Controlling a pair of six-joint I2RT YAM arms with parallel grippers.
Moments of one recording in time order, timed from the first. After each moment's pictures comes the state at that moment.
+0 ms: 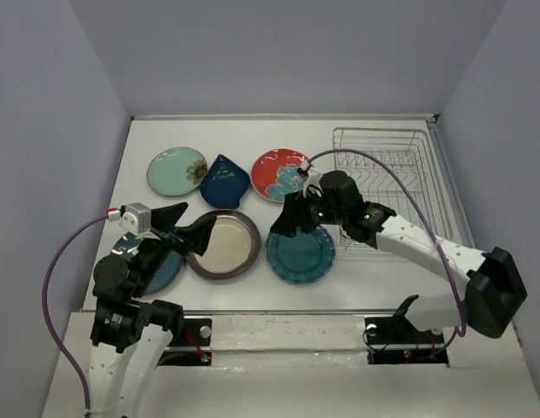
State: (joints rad) left arm -0.25 0.22 0.61 -0.20 0.28 -0.38; right arm 0.76 1.31 0.96 -0.14 -0.39 0.53
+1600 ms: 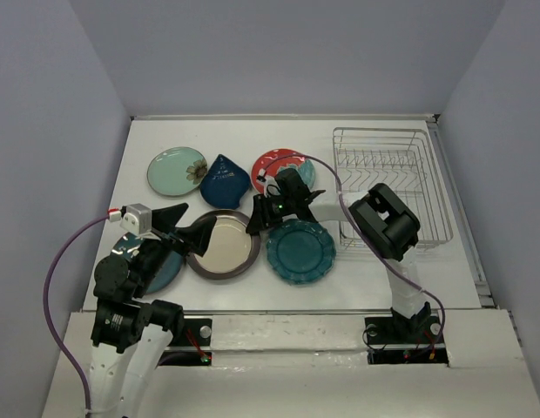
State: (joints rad) left arm -0.25 0.21 0.60 -0.20 0.28 -0.37; right arm 0.70 2.11 1.28 0.13 -0.65 0.51
